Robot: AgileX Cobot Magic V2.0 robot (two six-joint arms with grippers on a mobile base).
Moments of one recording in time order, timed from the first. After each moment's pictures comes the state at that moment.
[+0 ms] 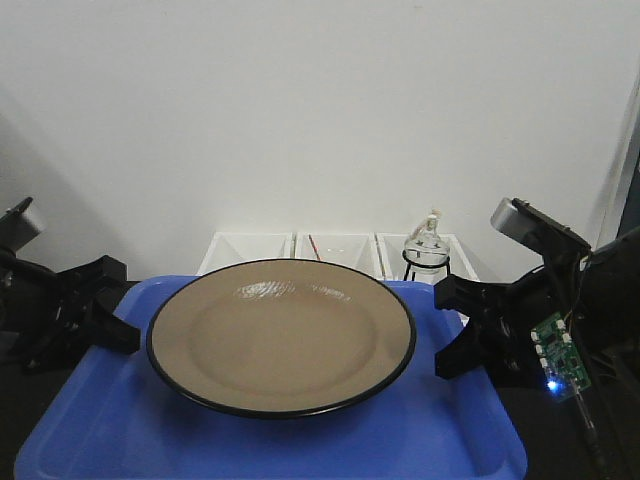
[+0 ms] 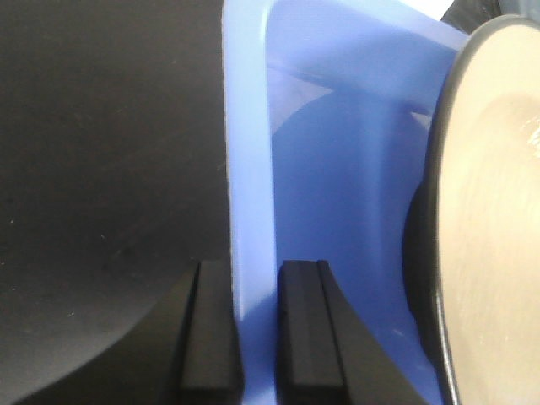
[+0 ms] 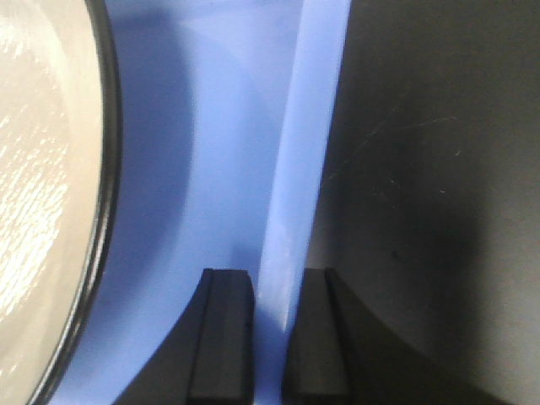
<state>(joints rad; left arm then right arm) -0.07 1.47 -1.38 -0.64 1.05 0.02 0.21 1.49 -1.41 0.50 1.09 0.08</state>
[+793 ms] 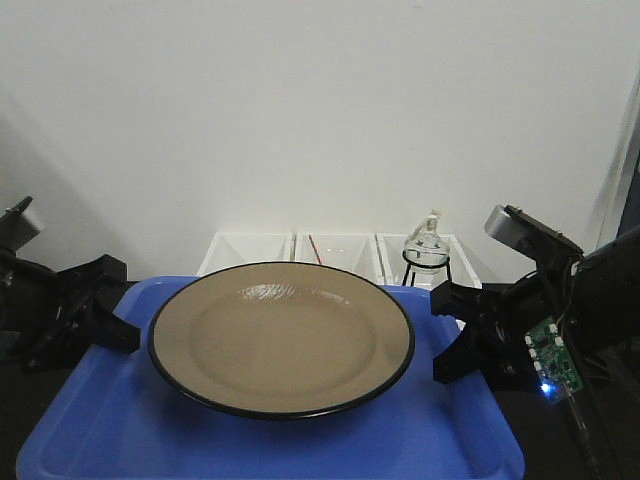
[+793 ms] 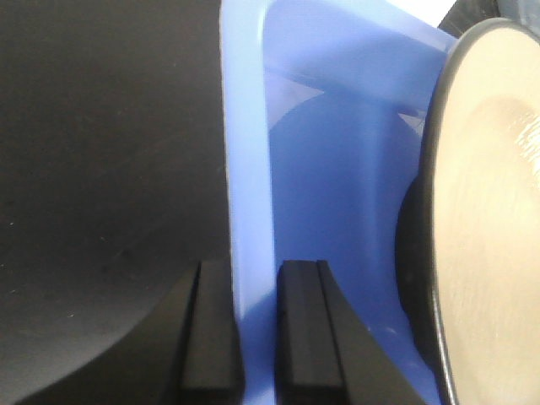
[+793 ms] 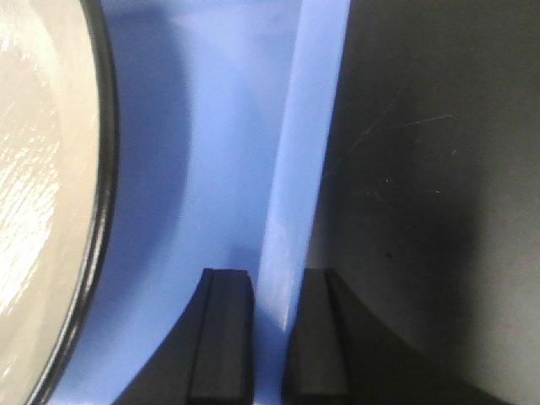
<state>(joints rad) -0.07 1.47 -1.38 -0.64 1.05 0.02 0.21 1.50 -1.41 0.50 1.09 0.07</state>
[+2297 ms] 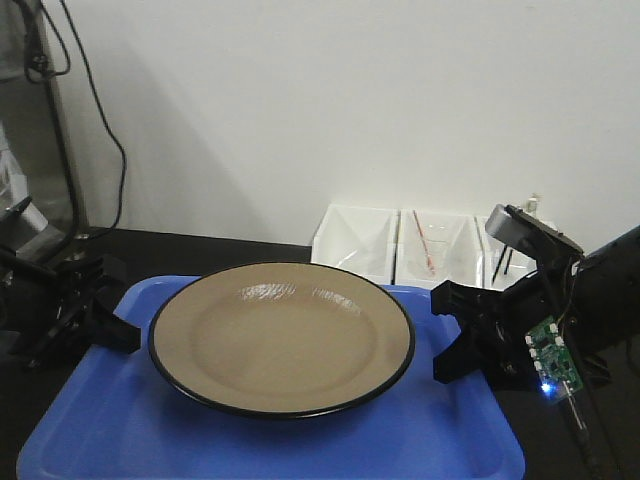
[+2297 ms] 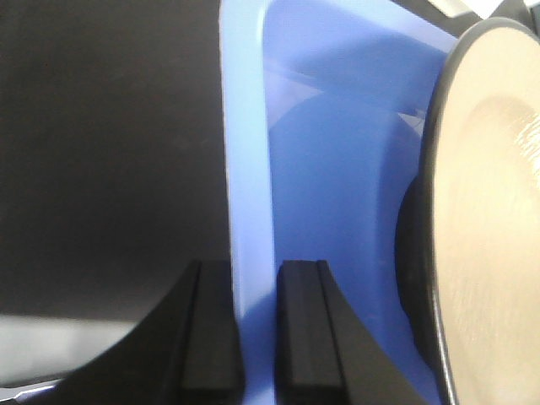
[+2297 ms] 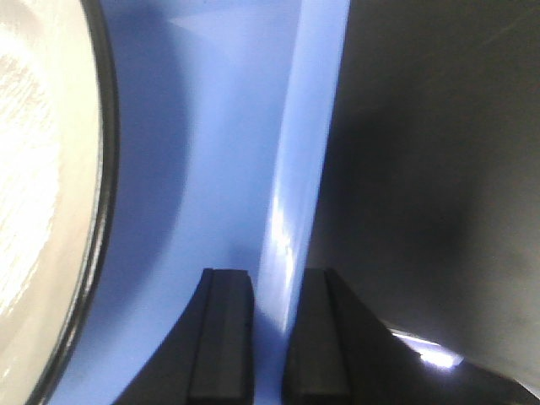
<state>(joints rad) -0.07 1.47 -1.38 -0.64 1.05 0.02 0.21 1.51 -1.41 0.50 1.09 0.07</state>
